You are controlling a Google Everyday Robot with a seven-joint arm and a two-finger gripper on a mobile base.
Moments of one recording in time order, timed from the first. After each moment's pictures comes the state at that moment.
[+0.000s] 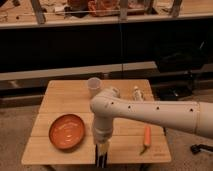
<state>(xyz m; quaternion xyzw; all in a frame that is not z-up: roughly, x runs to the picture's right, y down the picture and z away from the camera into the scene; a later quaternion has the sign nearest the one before) -0.031 0.255 0.644 -0.45 -0.16 -0.15 0.87</state>
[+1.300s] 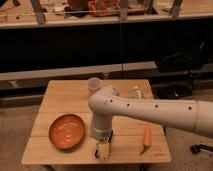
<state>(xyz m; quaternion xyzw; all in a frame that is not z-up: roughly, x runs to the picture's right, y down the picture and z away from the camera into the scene) -0.039 0.254 0.634 -0.47 -0.16 -0.13 0.86</state>
